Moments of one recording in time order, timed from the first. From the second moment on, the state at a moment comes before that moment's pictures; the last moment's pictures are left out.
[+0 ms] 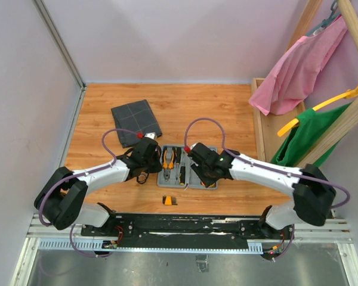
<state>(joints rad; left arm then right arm) -0.62 1.36 0.59 -0.11 -0.11 -0.62 0.97 1.49 0.96 -0.72 0.17 0.25</state>
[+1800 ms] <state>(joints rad) -0.69 1.22 0.61 -0.07 -0.20 -0.87 0.96 0.69 0.57 -0.47 0.52 0.49</state>
